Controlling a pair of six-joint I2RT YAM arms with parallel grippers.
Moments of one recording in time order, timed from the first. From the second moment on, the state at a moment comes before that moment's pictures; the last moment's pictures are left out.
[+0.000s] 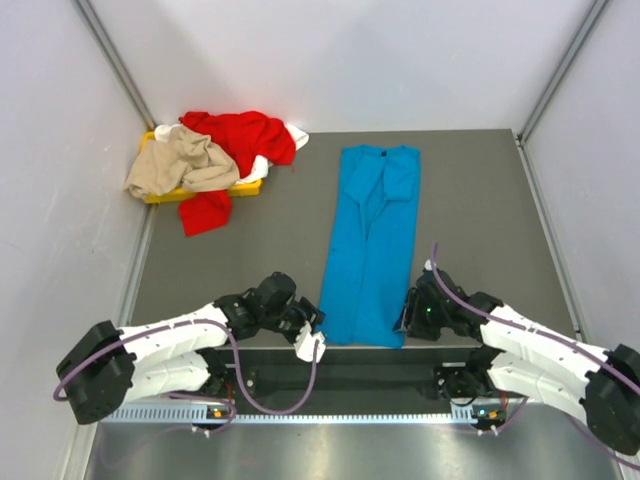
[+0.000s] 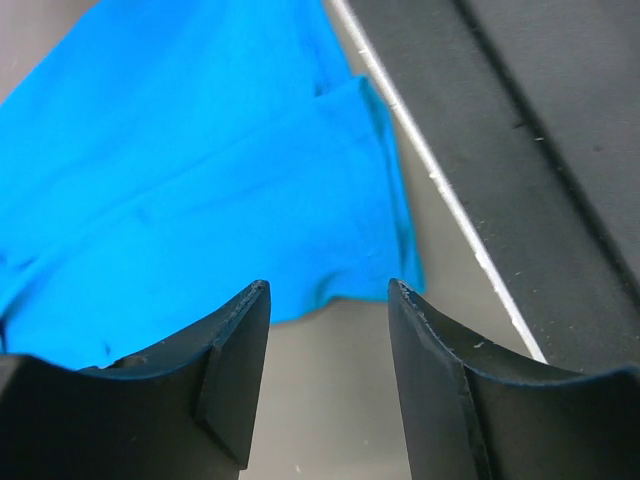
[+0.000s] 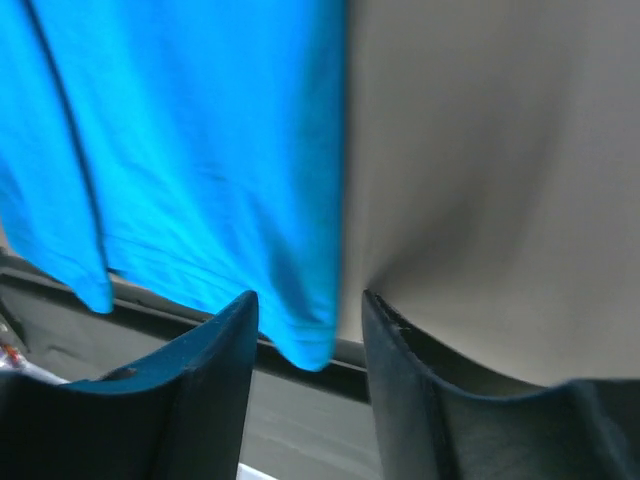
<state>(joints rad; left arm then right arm) -0.90 1.06 0.40 -0.16 0.50 1.20 0.71 0.89 0.36 -0.52 -0.07 0.95</state>
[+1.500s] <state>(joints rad) -0.93 1.32 0.57 -0.13 0.43 0.92 0.60 0.79 0.32 -0.60 -0.24 0.83</state>
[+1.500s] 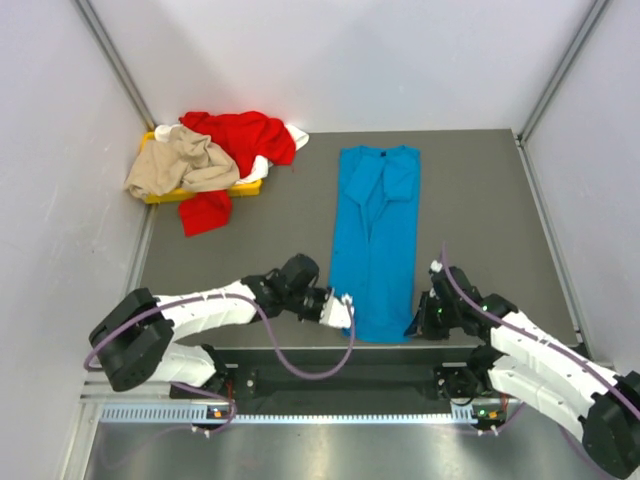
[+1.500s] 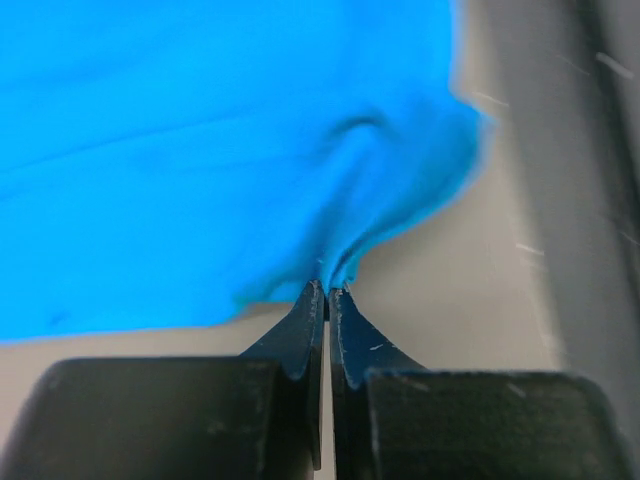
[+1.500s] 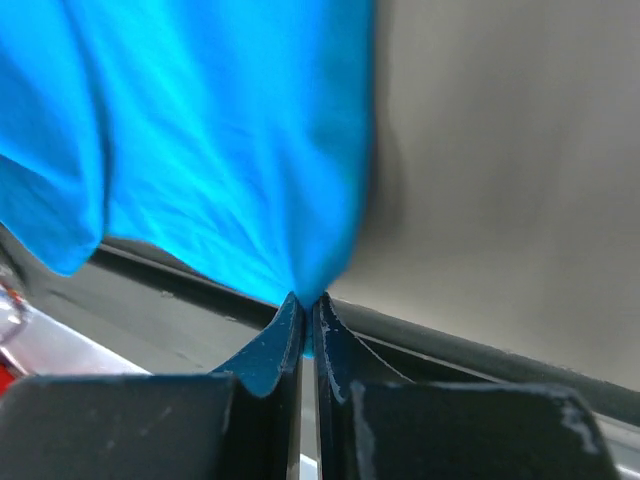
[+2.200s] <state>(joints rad) -0.56 1.89 1.34 -0.19 0.46 0.68 0.11 1.52 0.96 -0.42 -0.38 0.45</state>
